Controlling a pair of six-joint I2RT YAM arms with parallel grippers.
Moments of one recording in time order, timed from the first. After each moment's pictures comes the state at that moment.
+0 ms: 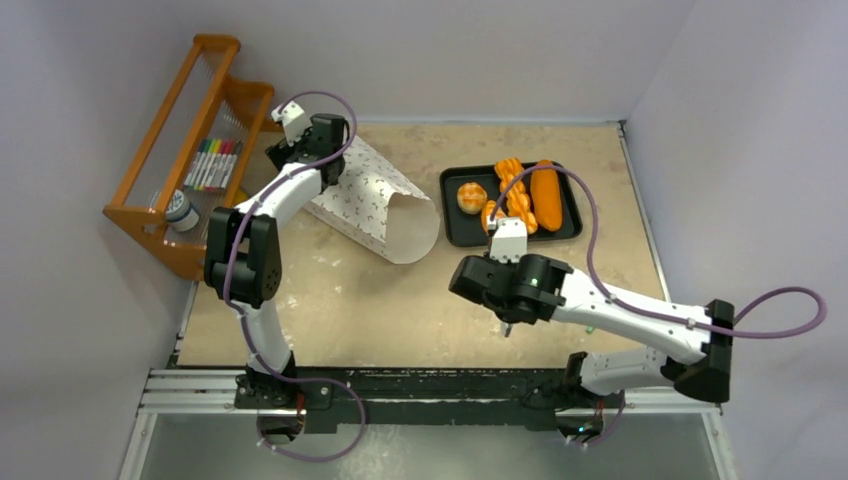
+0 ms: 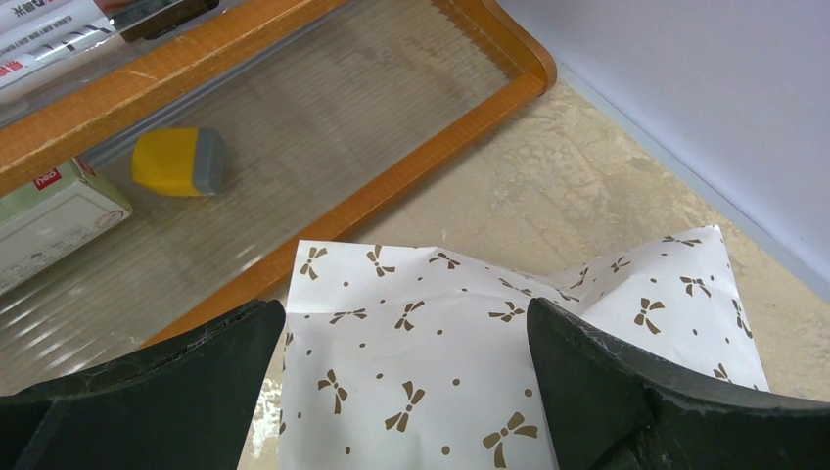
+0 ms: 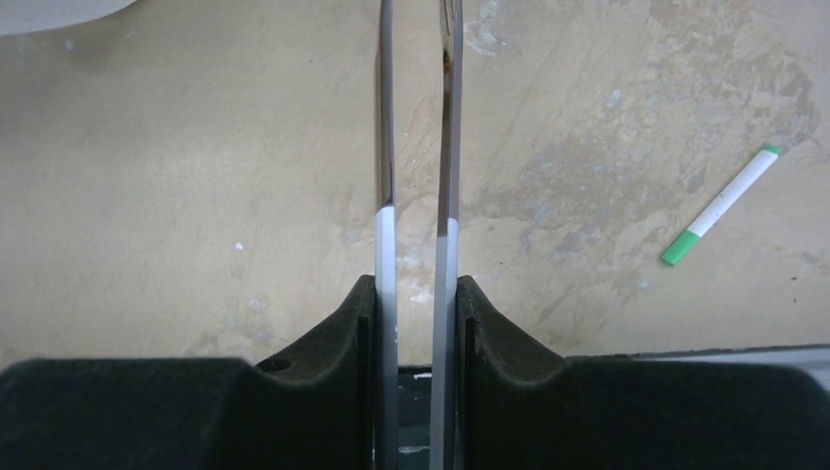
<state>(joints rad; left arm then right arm) -0.23 1.89 1.47 -0.22 -0.89 -0.63 1.19 1.20 1.17 -1.27 0.75 1.06</state>
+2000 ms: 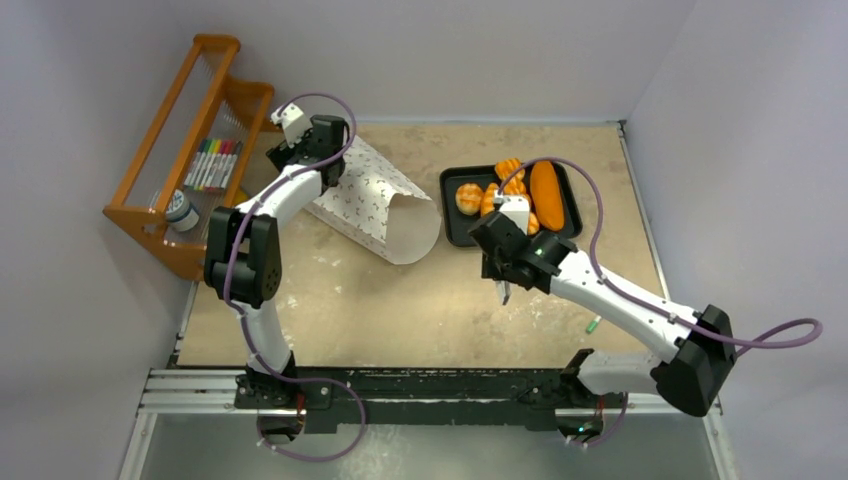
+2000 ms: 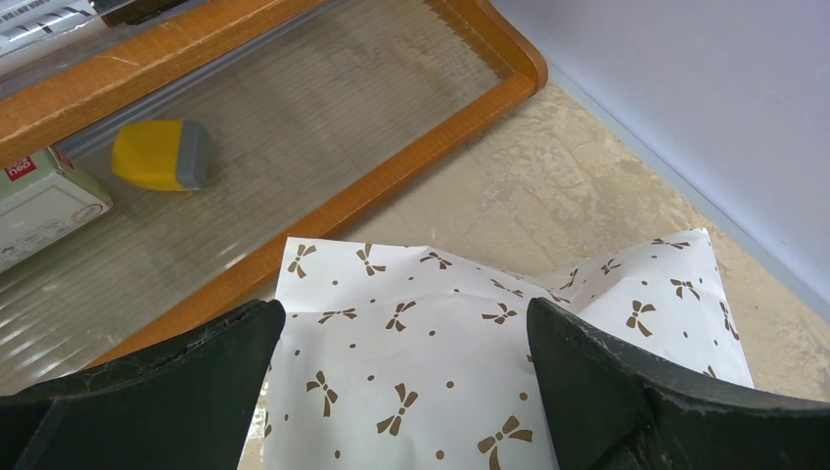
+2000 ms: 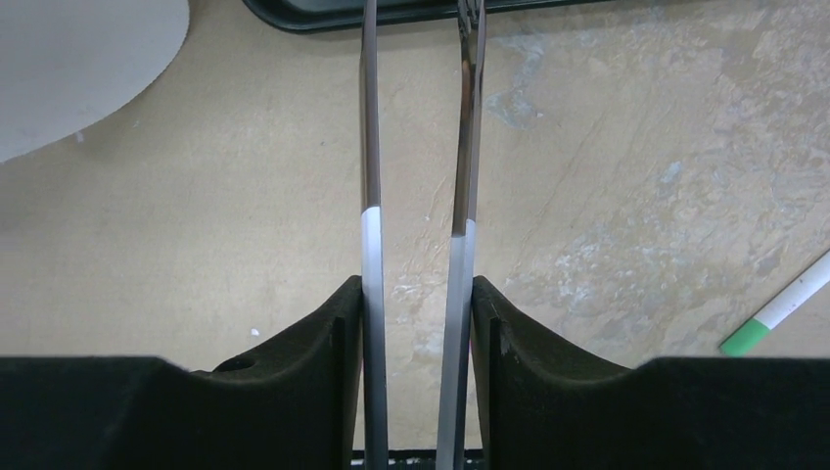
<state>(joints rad) -0.23 1.89 1.44 -0.19 -0.88 -0.65 0.81 1.25 1.03 -0.86 0.51 0.72</state>
